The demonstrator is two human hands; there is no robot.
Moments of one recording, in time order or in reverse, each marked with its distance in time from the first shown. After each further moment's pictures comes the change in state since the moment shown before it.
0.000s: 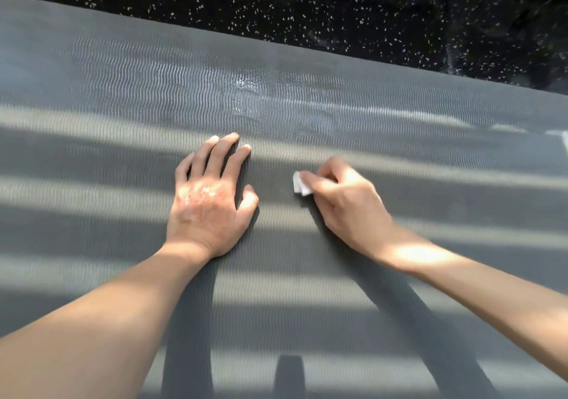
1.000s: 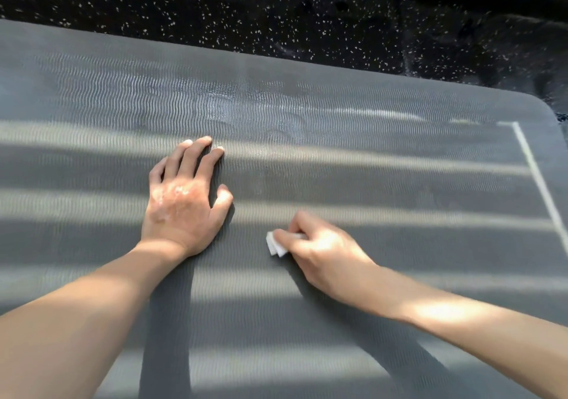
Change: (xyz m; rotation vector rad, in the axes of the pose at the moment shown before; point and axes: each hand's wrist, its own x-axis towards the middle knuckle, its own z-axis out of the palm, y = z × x) left_hand -0.002 0.000 0.003 0.015 0.031 0.018; right_hand -0.064 -0.016 0.011 0.077 -0.065 -0.107
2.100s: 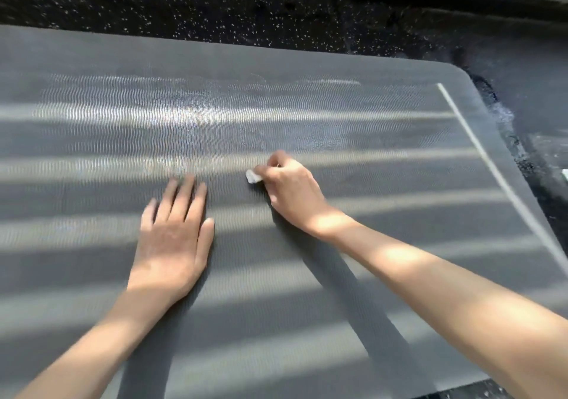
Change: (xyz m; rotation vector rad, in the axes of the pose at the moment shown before) left_hand -0.129 0.007 -0.002 0.091 -0.056 0.136; right_hand -0.007 -0.024 0.021 -0.063 0.231 0.246
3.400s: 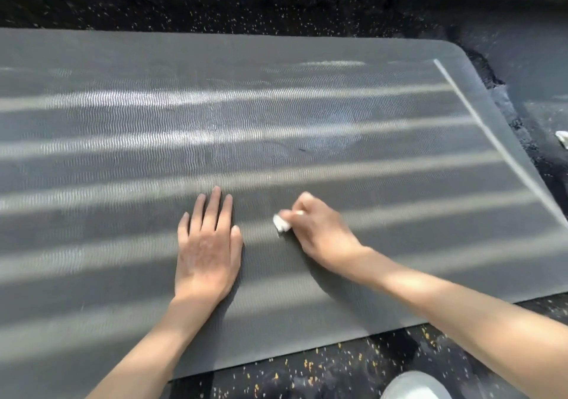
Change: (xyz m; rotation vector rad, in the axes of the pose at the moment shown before) left_hand -0.071 0.021 -0.005 -0.030 -0.015 -0.080; right_hand -0.124 -0.033 0.002 0.024 -0.106 -0.100
